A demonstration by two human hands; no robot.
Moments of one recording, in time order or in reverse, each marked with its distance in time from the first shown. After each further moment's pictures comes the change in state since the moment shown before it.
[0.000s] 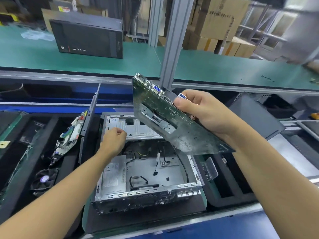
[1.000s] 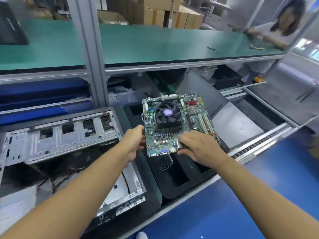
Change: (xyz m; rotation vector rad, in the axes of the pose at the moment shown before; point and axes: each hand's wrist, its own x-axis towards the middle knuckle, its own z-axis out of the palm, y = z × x) left_hand -0.016 0.167 0.245 -0.489 -0.478 -0.374; right_hand -0.138 0.233 -0.120 -1.099 0.035 -0.133
